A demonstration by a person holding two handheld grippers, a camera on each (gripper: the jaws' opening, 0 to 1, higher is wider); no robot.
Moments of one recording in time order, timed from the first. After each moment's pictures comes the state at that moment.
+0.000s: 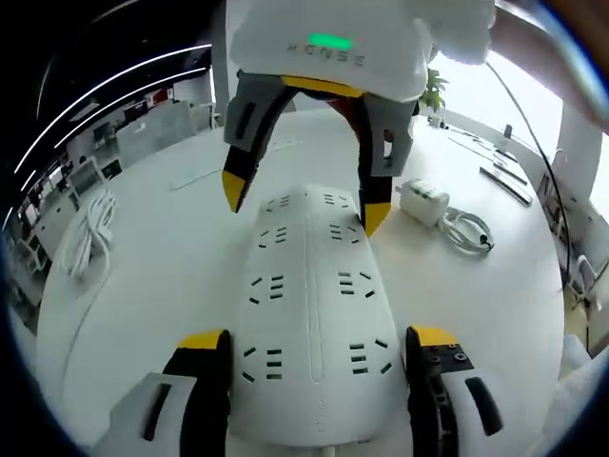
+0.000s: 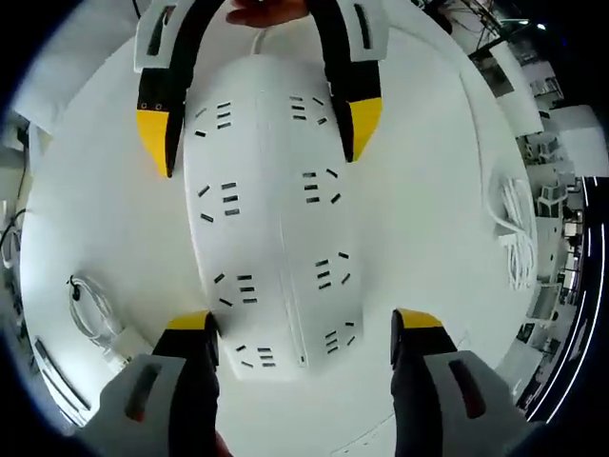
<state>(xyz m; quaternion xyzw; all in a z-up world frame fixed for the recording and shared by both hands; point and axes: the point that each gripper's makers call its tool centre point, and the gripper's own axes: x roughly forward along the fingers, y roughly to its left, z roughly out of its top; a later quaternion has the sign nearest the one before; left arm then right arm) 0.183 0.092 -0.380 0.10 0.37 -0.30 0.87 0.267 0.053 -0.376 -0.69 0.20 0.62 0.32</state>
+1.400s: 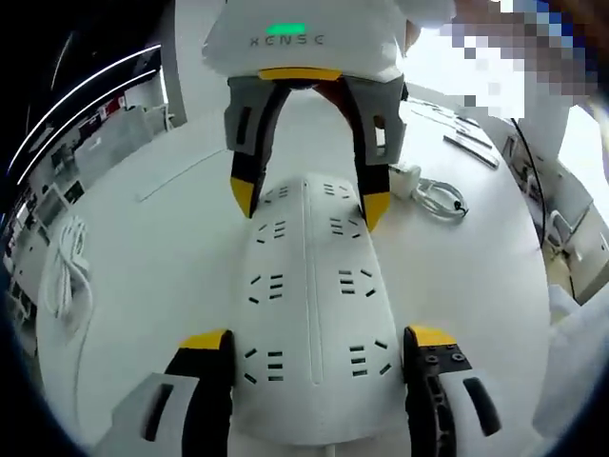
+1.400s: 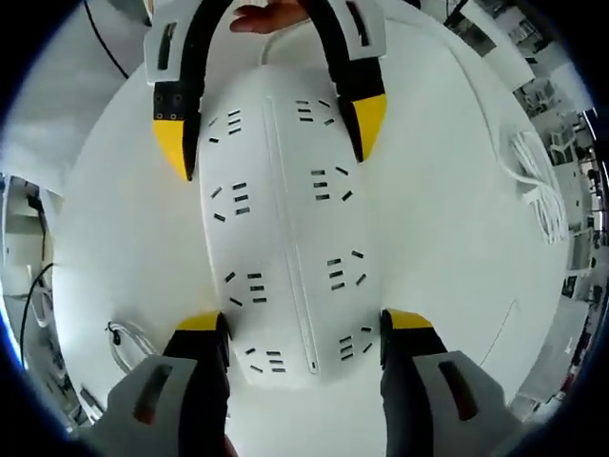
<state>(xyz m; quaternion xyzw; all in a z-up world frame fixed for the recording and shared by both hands) 0.182 0.102 -0.384 0.16 0.39 -0.39 0.82 0.243 0.038 -0.381 -0.61 0.31 0.62 0.38</state>
